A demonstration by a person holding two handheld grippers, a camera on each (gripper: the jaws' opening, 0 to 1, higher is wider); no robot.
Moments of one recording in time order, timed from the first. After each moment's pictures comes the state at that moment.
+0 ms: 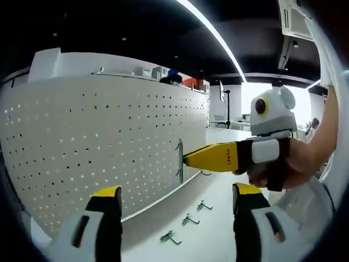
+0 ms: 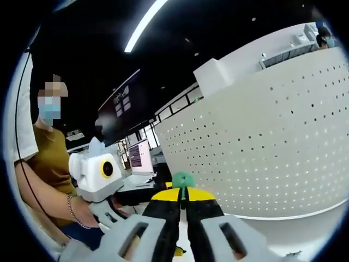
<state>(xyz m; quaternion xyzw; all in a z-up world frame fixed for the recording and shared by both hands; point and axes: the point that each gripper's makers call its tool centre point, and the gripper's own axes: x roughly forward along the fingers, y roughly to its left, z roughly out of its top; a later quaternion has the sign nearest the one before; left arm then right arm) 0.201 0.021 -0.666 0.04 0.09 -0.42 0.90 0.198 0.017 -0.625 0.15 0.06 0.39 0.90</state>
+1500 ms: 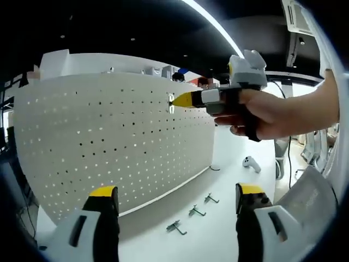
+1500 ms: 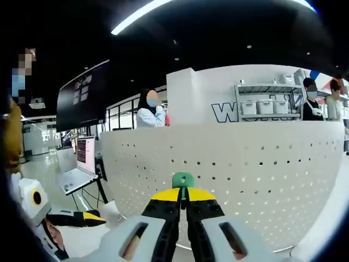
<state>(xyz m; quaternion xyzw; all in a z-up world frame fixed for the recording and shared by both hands) 0.189 0.047 -0.675 0.03 0.10 -0.37 0.92 0.301 -0.051 -0.571 0.02 0.04 0.21 0.98</state>
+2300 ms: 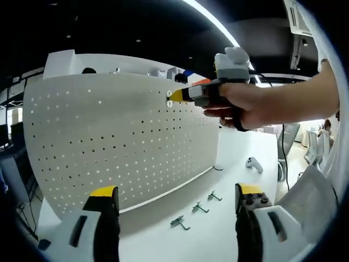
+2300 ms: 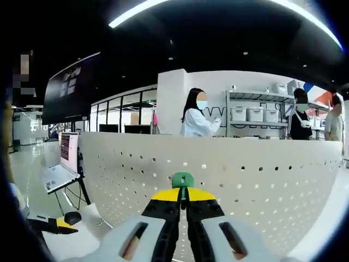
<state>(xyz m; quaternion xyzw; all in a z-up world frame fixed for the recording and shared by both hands) 0.182 0.065 -0.677 0.02 0.09 -0.36 0.93 0.334 -0.050 -0.555 -0.01 0.01 0.16 0.99</state>
